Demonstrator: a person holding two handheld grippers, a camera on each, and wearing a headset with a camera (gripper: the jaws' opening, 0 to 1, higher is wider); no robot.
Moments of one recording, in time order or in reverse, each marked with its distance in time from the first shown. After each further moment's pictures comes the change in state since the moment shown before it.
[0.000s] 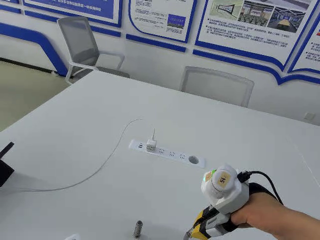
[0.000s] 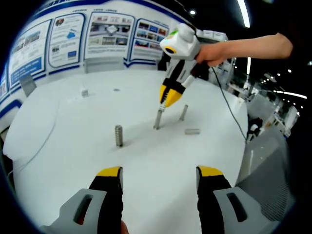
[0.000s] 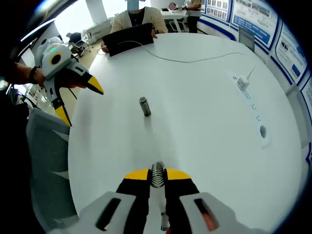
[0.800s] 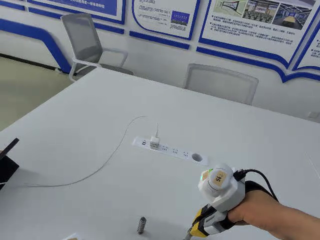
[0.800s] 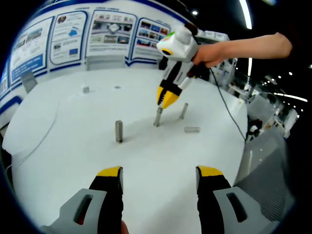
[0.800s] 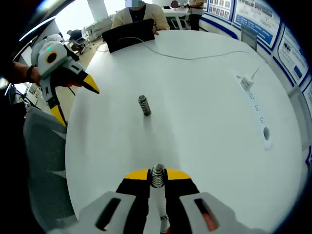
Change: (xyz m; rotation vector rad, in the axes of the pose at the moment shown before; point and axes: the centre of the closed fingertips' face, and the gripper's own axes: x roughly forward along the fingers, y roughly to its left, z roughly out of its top) left arm -0.002 -0.001 -0.007 -0.023 0.005 -0.001; right arm 0.014 0.000 0.001 -0.009 0.021 0.004
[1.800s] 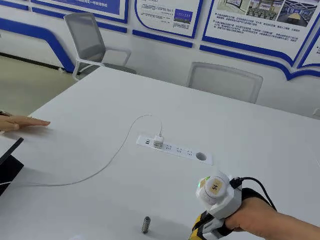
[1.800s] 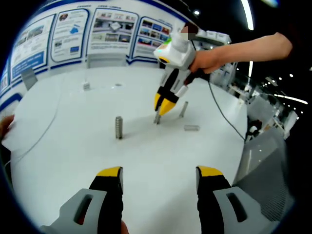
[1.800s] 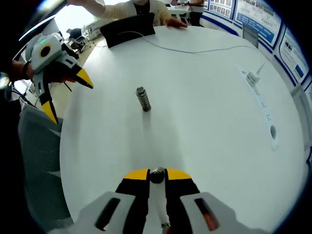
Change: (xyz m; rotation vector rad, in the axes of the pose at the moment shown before) left arm -0.001 0.000 -0.006 -0.015 0.010 -0.001; right arm 0.026 0.001 -0.007 0.005 0.014 0.002
